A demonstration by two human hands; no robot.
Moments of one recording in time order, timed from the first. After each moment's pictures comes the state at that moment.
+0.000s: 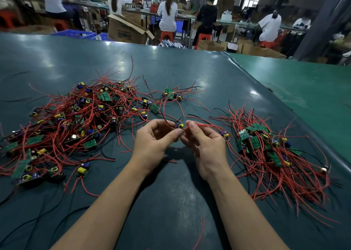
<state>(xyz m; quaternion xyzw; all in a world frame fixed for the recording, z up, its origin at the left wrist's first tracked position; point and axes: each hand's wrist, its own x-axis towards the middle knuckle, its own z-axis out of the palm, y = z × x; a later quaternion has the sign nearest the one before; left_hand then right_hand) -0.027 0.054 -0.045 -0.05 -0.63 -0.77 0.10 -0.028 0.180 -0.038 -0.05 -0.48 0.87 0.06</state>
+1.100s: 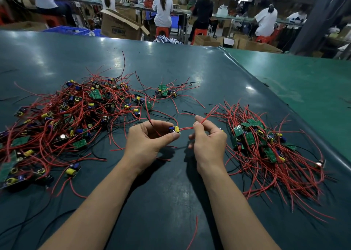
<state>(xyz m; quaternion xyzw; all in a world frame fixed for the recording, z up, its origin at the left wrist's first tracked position) -0.028 0.055 -0.045 -0.05 -0.65 -0.75 0.08 -0.044 0.191 -0.056 -0.12 -0.65 0.73 0.20</state>
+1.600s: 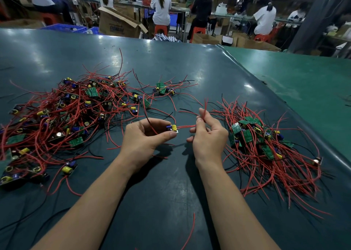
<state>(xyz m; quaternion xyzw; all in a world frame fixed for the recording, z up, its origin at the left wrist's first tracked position) -0.026 0.053 -0.044 -0.04 -0.66 -0.74 0.06 -0.050 0.195 -0.057 -0.12 -0.65 0.70 0.26</state>
